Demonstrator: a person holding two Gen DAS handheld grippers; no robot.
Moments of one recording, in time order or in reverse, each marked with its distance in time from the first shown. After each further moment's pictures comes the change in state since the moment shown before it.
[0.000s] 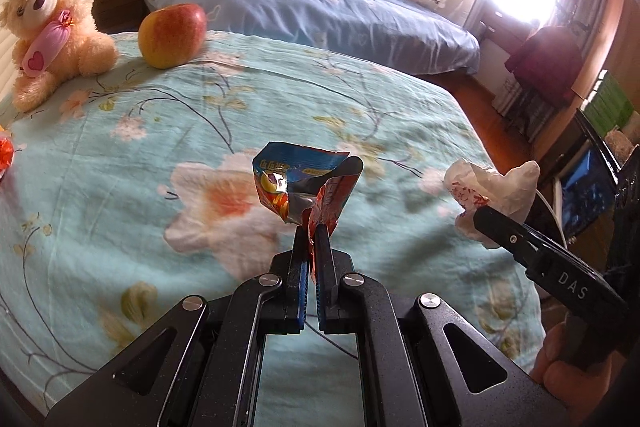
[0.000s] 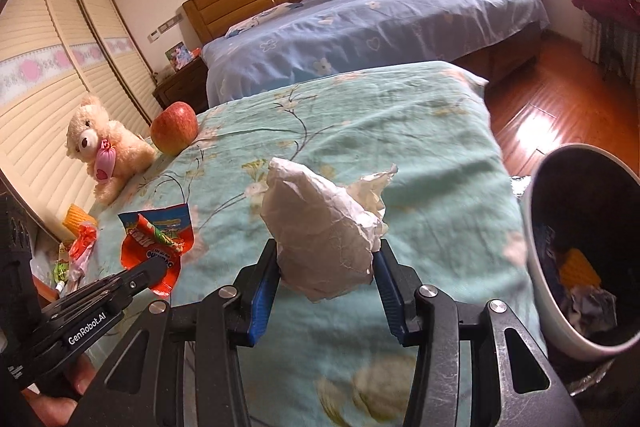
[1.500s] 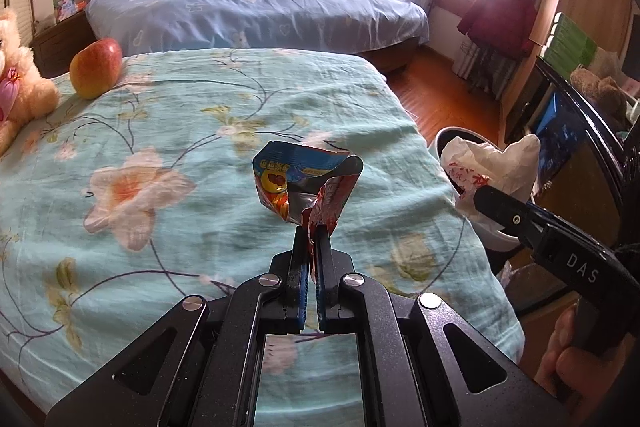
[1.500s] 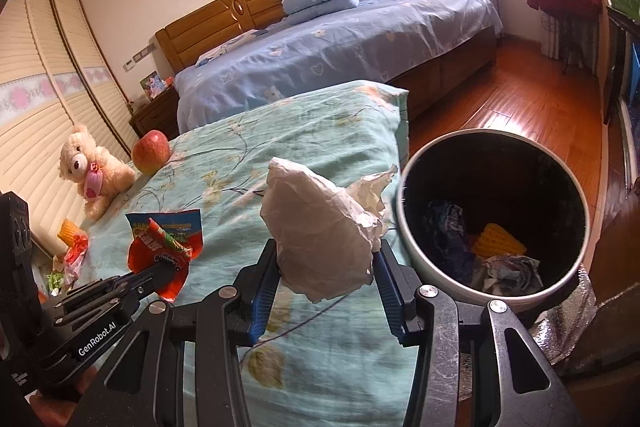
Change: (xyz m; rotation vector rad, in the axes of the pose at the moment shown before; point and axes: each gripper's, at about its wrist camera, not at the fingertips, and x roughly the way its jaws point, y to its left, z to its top) left arm -0.013 -0.090 -0.027 0.184 0.011 -0.069; right arm -0.073 -0.054 -0.028 0.070 -0.086 -0.092
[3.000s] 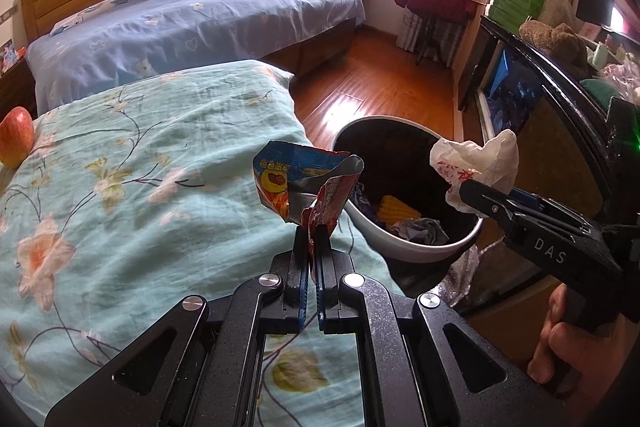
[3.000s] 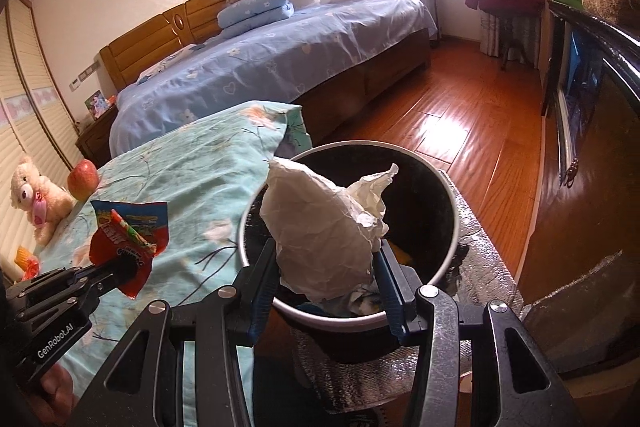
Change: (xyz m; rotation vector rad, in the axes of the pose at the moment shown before) left arm 0.026 -0.102 0.022 0.188 0.019 -0.118; right arm -0.025 -0.096 0.012 0.068 -0.027 -0.198
